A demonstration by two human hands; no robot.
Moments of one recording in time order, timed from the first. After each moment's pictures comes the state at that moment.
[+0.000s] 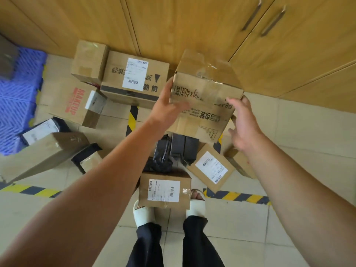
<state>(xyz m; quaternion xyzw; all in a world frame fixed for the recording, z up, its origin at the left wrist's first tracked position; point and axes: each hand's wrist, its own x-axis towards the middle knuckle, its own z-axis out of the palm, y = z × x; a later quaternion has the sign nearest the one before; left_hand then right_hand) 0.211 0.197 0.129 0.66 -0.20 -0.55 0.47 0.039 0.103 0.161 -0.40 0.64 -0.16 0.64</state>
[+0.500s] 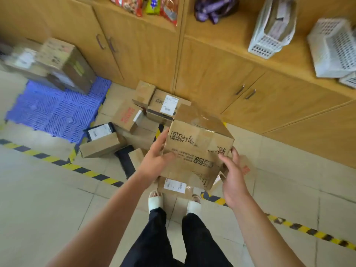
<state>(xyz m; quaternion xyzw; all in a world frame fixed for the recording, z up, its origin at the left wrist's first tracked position) 0.193 0.436 0.456 0.64 -0.17 -0.52 0.54 0.015 0.312 0.470 -0.43 0.57 -0.16 0.68</state>
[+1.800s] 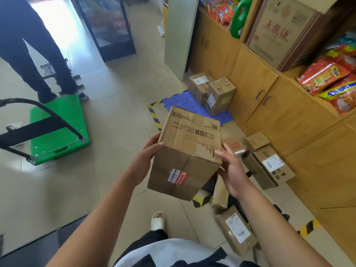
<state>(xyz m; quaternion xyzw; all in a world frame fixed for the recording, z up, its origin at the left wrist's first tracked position) 0.183 0.899 0.577 0.68 0.05 -0.20 0.70 0.158 0.644 0.568 -0.60 0.18 0.14 0.77</state>
